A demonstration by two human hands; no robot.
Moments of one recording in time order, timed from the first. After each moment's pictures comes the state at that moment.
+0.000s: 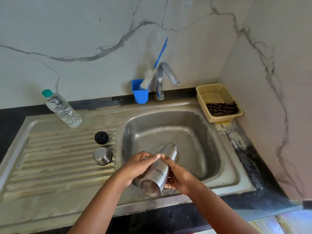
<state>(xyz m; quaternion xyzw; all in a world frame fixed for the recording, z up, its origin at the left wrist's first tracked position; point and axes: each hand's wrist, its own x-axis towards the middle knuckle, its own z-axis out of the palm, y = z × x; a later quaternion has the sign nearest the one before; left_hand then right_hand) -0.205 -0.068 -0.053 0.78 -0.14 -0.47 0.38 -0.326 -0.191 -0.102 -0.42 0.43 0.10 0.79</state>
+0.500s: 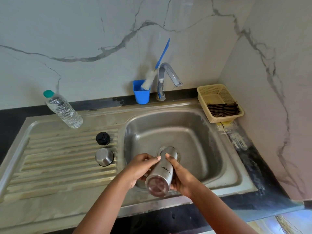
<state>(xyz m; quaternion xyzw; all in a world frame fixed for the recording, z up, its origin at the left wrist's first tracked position) -0.208 -0.070 -0.051 0.77 -0.08 -0.48 0.42 -0.327 -0.188 -0.103 -0.37 0.44 0.09 0.81</state>
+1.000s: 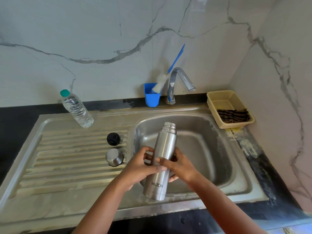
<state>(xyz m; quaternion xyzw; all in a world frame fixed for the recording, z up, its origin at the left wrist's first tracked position) -0.188 -0.032 -0.040 0.75 -0.19 -0.43 0.47 -0.294 -0.179 -0.053 -0.67 0.33 0.04 0.67</state>
